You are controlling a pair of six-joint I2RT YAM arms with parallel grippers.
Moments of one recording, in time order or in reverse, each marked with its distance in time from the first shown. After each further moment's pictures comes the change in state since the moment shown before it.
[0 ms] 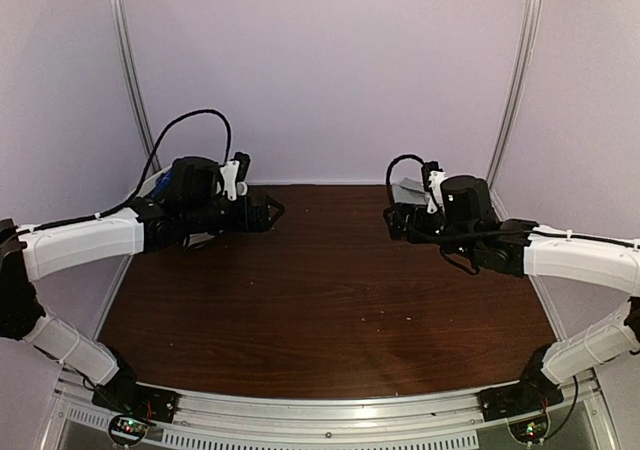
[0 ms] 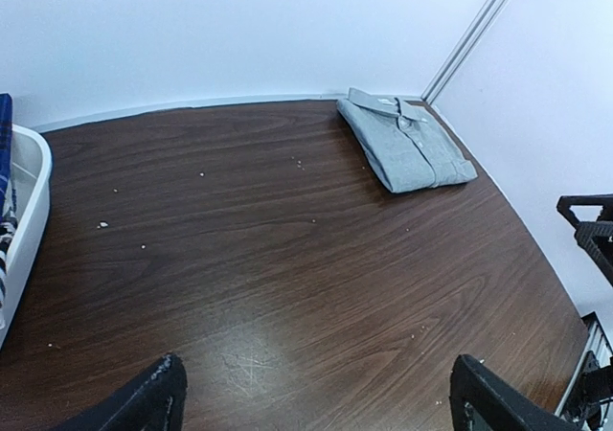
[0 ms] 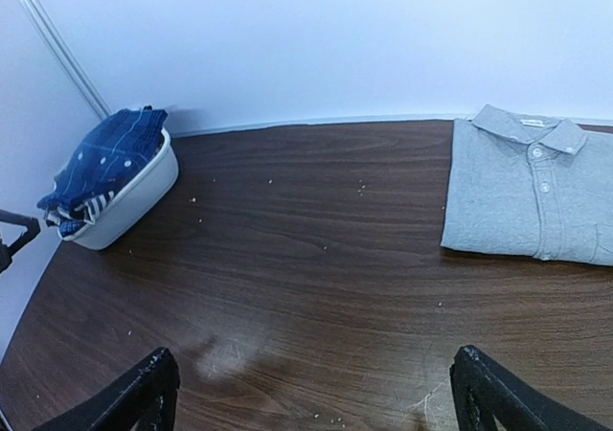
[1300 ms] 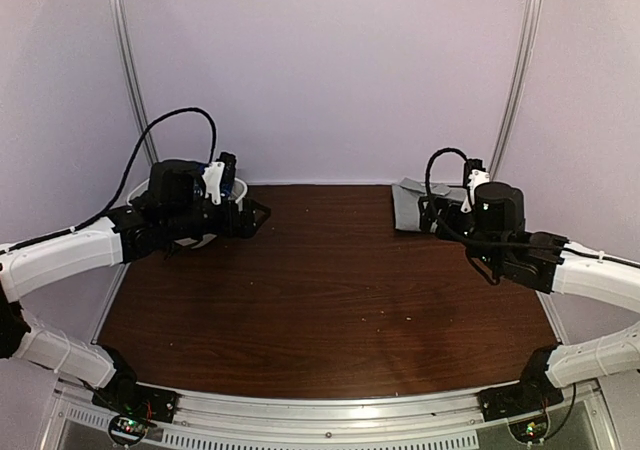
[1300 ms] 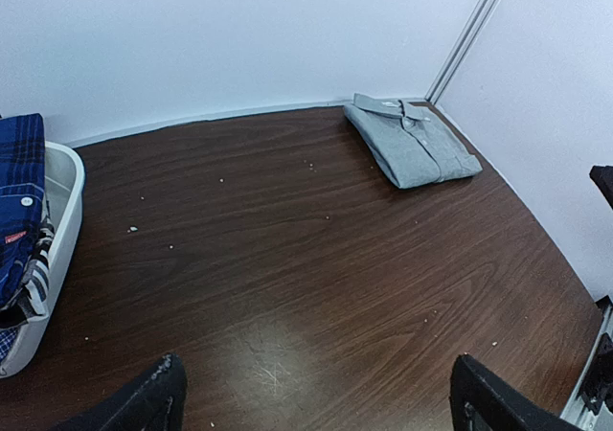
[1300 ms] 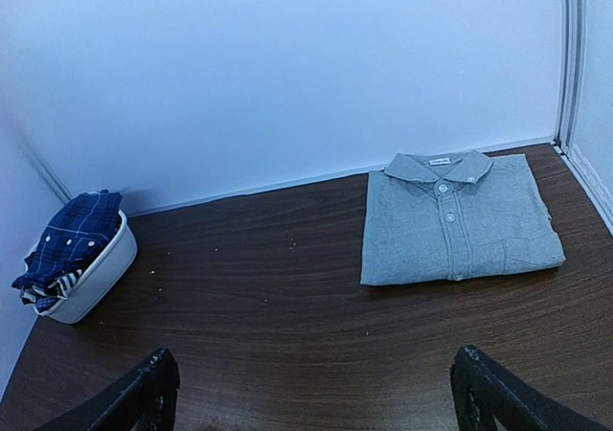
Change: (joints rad) left arm 0.000 -0.158 -0.078 -0.047 -0.037 0.071; right arm 0.000 -0.233 -0.121 0.006 0.238 0.036
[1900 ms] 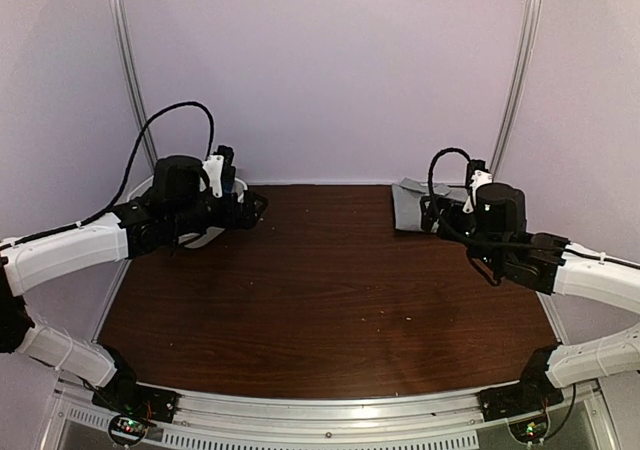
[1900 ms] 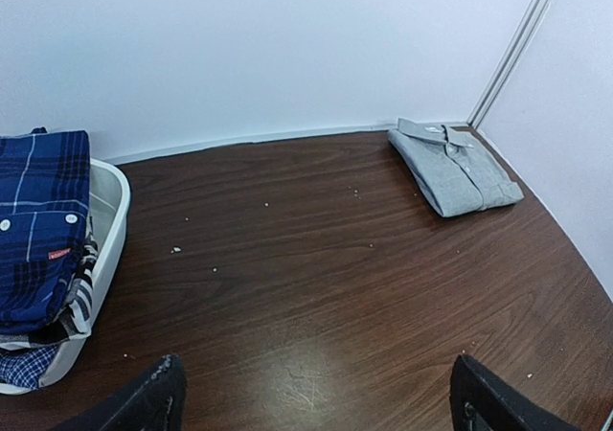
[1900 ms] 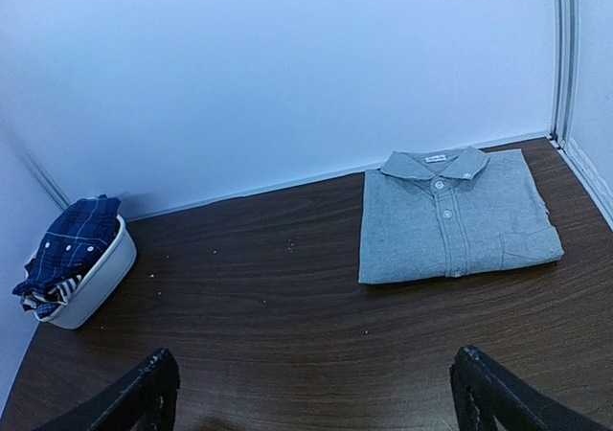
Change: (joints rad) left arm 0.000 0.042 0.032 0.018 -0.127 0.024; right arm 0.000 0.000 -0.007 -0.001 0.013 0.023
